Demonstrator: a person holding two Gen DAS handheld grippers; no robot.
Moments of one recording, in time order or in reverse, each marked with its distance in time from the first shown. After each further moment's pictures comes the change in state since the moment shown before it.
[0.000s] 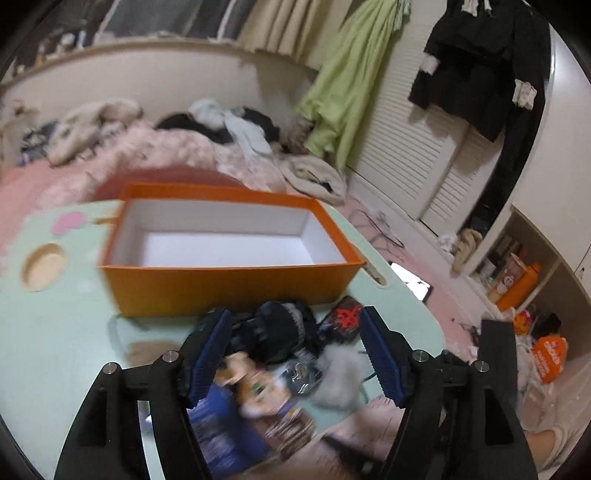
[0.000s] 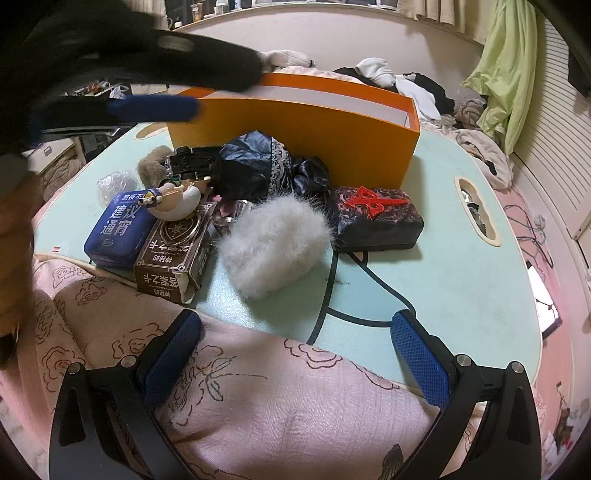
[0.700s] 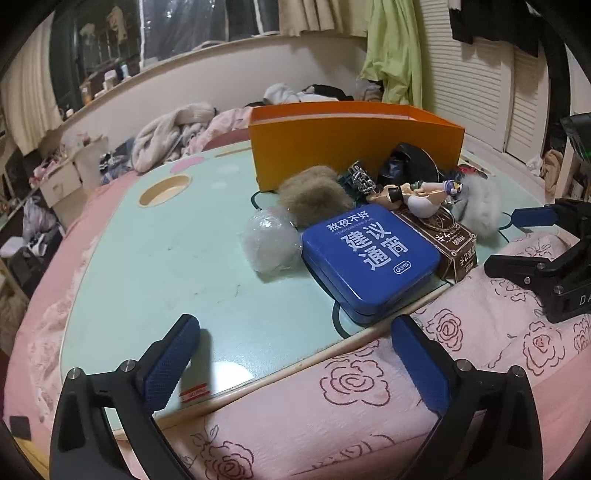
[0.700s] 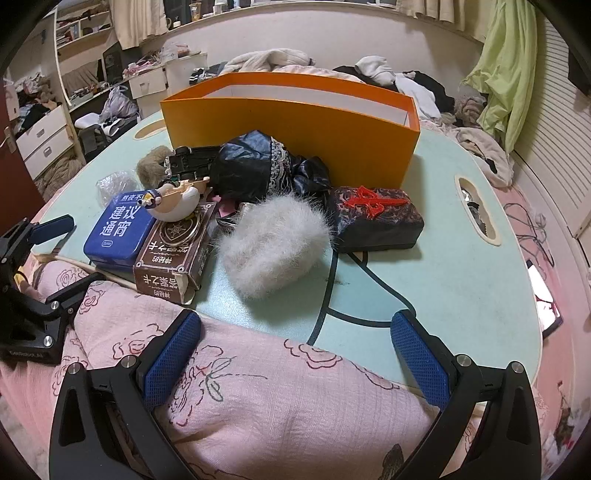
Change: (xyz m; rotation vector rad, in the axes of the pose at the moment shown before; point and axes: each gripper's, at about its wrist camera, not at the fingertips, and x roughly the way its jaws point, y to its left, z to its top) left arm -0.006 0.043 -0.115 0.158 0.075 0.411; right arm 0.002 0.005 -0.006 0.000 0.001 0.001
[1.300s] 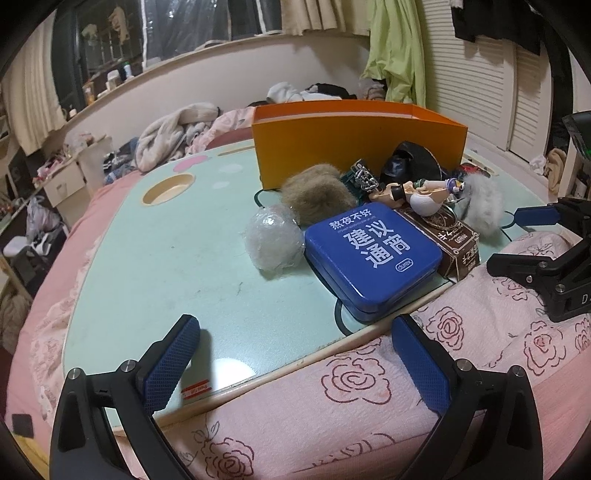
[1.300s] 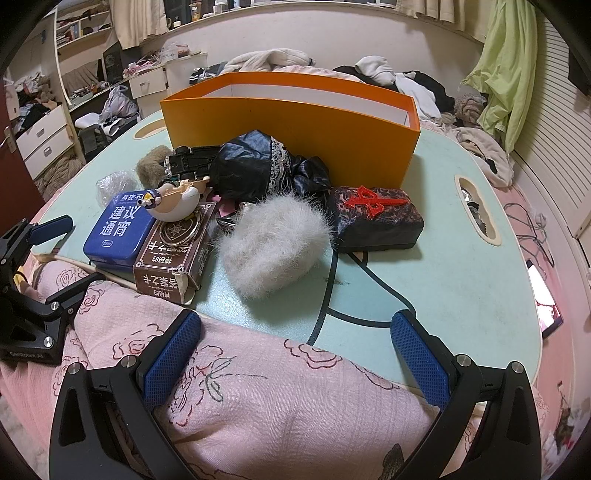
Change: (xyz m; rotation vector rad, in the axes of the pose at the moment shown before) left arm -0.007 0.001 0.000 0.001 0.007 0.022; right arm 0.005 -0.011 0.004 0.002 0.001 0.002
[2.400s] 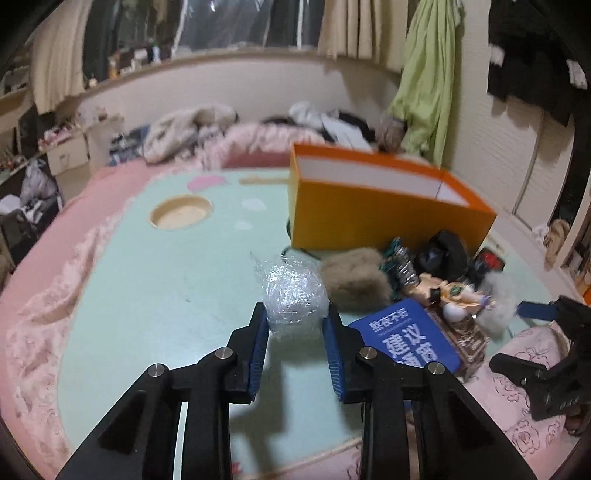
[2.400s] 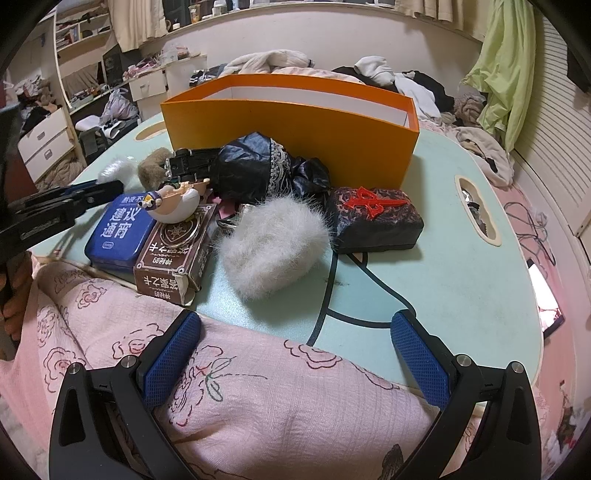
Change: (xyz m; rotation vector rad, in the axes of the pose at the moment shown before) left arm 0.010 0.041 0.043 -0.189 -0.103 -0.061; right arm 0.000 -0.006 0.002 0.016 -0.013 0.017
